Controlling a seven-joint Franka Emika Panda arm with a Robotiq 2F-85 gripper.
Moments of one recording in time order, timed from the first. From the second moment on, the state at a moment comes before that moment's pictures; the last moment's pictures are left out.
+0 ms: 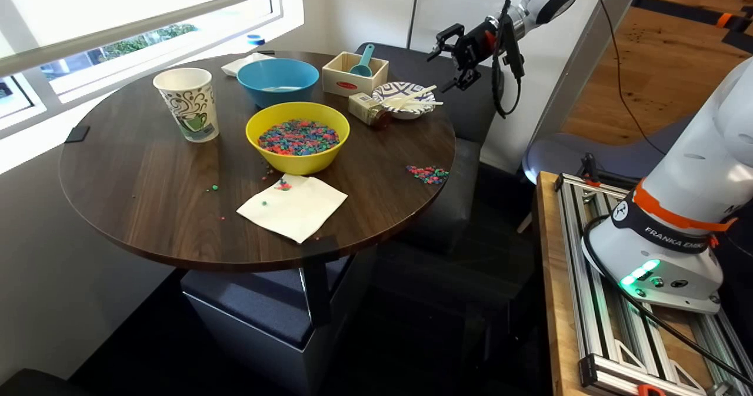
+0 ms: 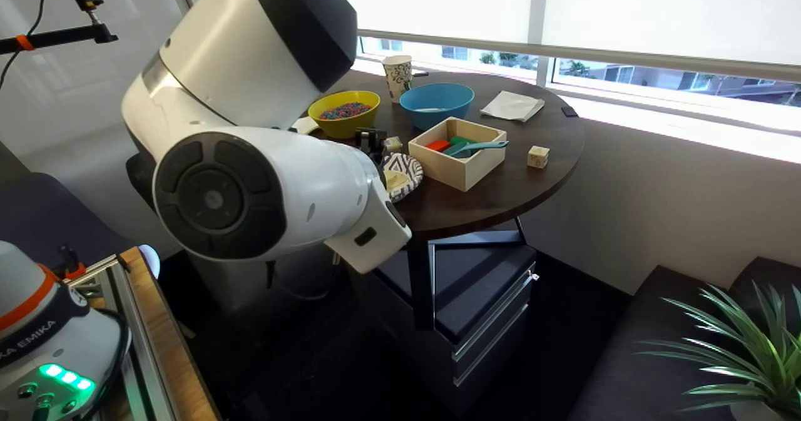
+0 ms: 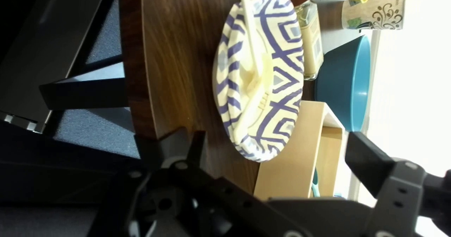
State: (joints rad) arm -0.40 0.09 -0.42 -2.41 1.26 2.07 -0.70
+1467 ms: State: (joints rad) arm -0.43 0.16 -0.41 -2.32 1.24 1.93 -0.84
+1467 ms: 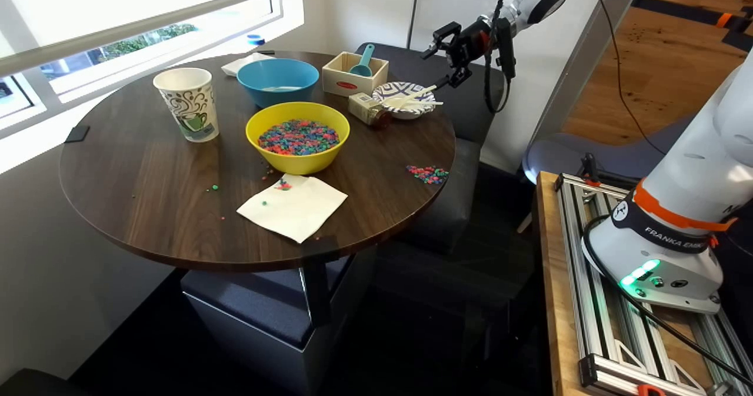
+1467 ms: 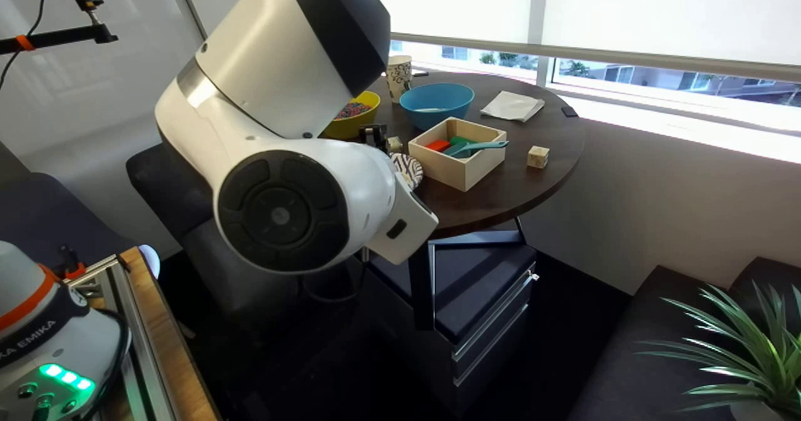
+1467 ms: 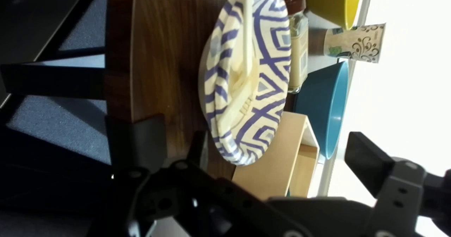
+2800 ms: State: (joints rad) arm -0.42 0.16 -0.39 -2.30 1.16 1.91 -0.74
